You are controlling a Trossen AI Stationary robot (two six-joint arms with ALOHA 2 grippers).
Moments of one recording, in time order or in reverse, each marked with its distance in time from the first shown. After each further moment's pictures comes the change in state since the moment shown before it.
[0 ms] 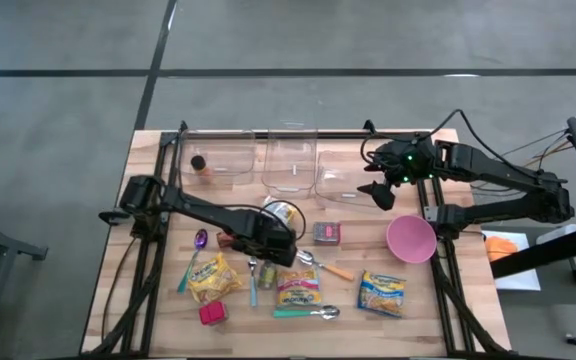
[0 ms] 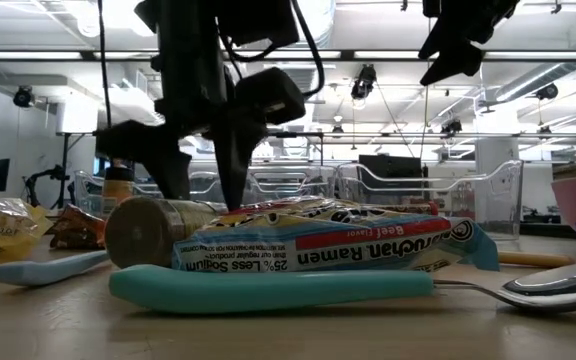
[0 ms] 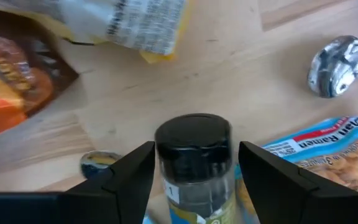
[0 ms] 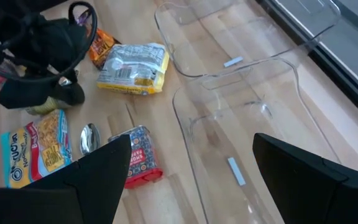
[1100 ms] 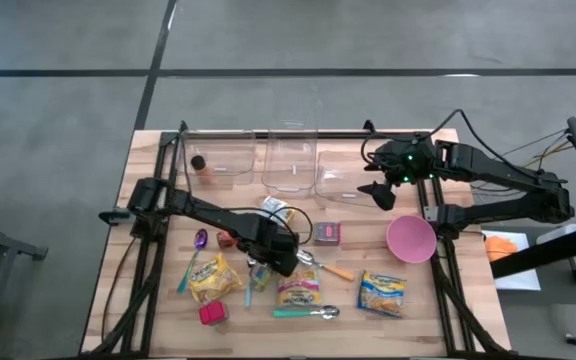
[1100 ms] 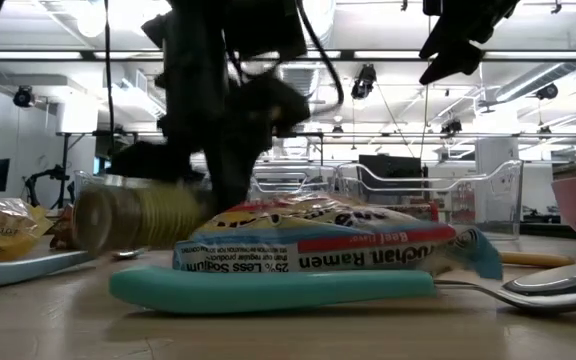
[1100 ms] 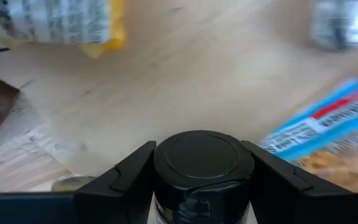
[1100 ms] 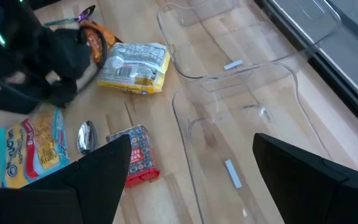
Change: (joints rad) left arm -0.004 0.039 -0.002 0.060 0.080 0.214; right arm 0.000 -0.001 0.001 0.001 -0.006 -0.045
